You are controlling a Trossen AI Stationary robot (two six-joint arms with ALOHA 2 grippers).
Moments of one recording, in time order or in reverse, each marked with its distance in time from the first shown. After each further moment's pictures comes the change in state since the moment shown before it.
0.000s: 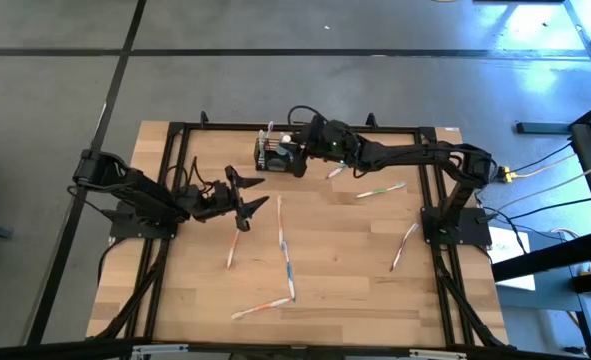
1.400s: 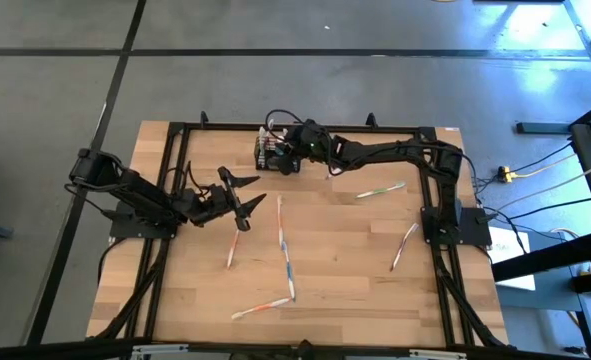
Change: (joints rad) left arm -0.067 -0.031 0.001 -0.006 -0.154 0.118; right arm -0.014 0.214 0.151 -0.111 0.142 0.027
